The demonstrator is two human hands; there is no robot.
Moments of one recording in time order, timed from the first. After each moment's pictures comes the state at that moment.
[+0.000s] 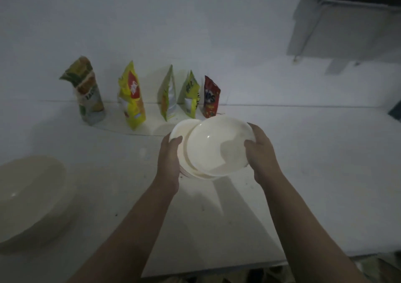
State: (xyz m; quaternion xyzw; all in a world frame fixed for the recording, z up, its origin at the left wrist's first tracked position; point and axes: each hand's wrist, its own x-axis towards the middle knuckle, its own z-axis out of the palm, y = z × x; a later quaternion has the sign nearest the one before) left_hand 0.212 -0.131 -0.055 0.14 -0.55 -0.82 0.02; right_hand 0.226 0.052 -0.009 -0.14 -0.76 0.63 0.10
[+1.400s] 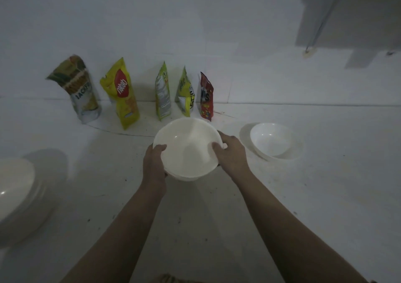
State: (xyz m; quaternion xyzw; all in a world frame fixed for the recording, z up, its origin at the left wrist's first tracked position) left_hand 0.179 -0.098 -0.085 0.25 -0.55 -0.79 0.08; right_hand 0.151 0.083 -0.077 0.08 -0.86 0.49 0.10
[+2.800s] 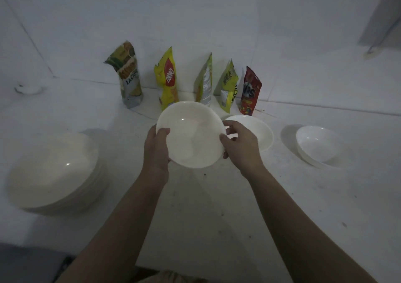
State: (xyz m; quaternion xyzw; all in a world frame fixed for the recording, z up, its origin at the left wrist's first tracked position) left_hand 0.207 -0.187 -0.047 0.25 -0.57 -0.77 0.16; right_hand 0.171 -0.016 -0.040 0.03 -0.84 0.55 0.03
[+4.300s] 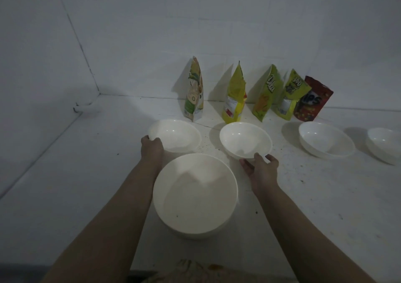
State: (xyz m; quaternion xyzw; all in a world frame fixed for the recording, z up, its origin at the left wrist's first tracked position) left_hand 0.151 -0.525 -0.104 0.34 -0.66 -0.67 0.08; right_hand 0.196 -0.257 -0.103 -0.29 -0.49 0.82 0.08
